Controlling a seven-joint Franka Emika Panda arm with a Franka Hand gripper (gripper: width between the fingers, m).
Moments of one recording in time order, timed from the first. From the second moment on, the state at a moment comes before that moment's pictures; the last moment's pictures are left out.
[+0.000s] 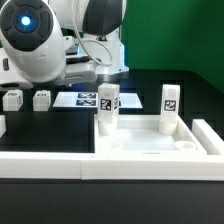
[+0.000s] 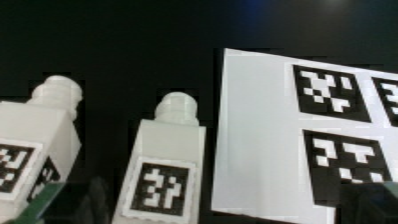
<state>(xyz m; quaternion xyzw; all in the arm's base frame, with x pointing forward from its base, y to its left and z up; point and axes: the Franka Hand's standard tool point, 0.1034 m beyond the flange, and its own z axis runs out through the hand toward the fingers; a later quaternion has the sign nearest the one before) 0.365 -0.132 0.042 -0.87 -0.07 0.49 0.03</state>
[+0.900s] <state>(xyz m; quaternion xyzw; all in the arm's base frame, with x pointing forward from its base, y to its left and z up) 0.342 -0.135 0.012 -0.88 -0.05 0.47 0.01</state>
